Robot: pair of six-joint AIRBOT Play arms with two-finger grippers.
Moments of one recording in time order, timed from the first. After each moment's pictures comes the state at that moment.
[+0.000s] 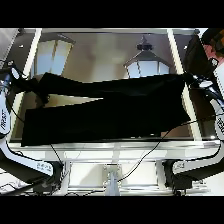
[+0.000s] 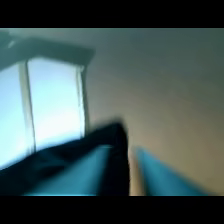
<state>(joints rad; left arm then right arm) 0.32 -1.74 1.49 1.71 -0.91 -1.77 -0.35 -1.64 1.14 -0.81 0.14 0.98</state>
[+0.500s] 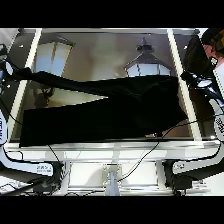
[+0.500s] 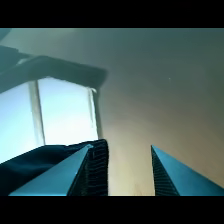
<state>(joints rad) 0.29 -1.59 1.48 1.83 -0.79 -1.76 -0.34 -1.62 1.14 -0.81 0.14 0.99</state>
